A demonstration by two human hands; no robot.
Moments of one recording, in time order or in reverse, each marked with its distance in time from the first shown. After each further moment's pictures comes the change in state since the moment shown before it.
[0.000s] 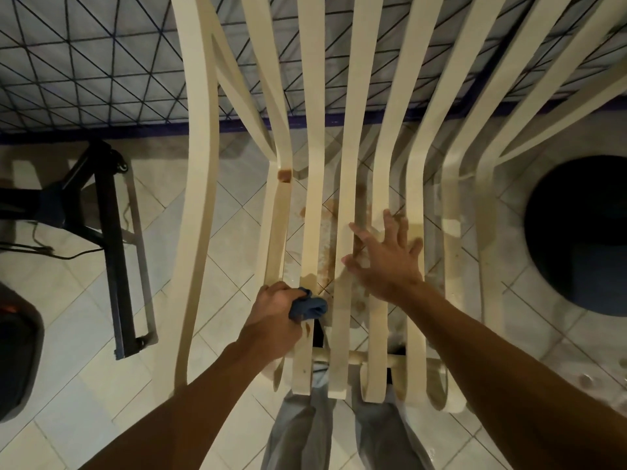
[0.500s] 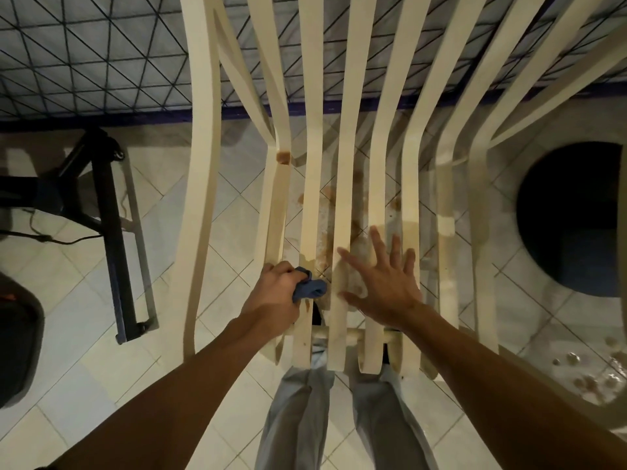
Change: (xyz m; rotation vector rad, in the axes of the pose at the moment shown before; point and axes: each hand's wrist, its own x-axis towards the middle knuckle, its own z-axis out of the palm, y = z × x) left_hand -0.007 -0.008 0.004 0.158 -0.015 0.148; right_hand -0.057 0.014 0.041 -0.239 -0.107 -0.099
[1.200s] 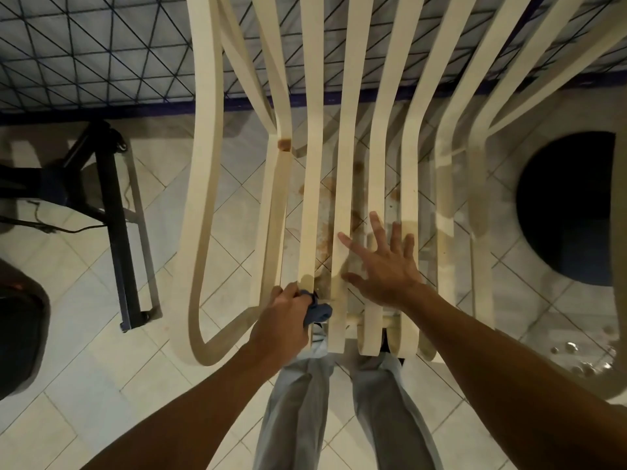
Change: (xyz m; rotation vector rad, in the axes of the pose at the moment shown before) left_hand -0.059 0.019 0.031 0.047 0.017 0.057; right_hand -0.002 0.003 0.002 -0.003 0.000 -0.019
